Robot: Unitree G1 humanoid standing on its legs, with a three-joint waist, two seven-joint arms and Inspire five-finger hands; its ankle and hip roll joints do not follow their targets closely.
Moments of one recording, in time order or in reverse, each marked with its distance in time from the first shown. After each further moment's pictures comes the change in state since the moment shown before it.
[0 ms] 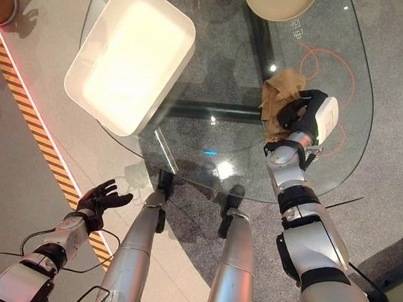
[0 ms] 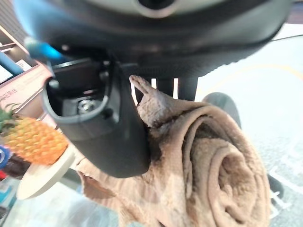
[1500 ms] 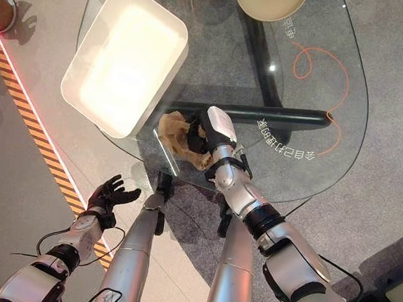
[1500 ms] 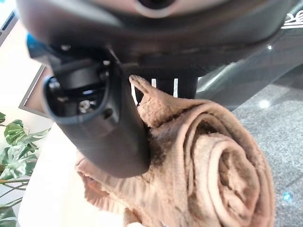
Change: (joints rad) left arm 0.003 -0.073 0.006 -0.075 0.011 -0.092 0.136; right arm 0.161 0.089 0.248 -0.410 -0.310 0.082 0.358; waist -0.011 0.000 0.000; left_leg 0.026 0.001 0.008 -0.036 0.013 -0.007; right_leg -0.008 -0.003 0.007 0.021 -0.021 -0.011
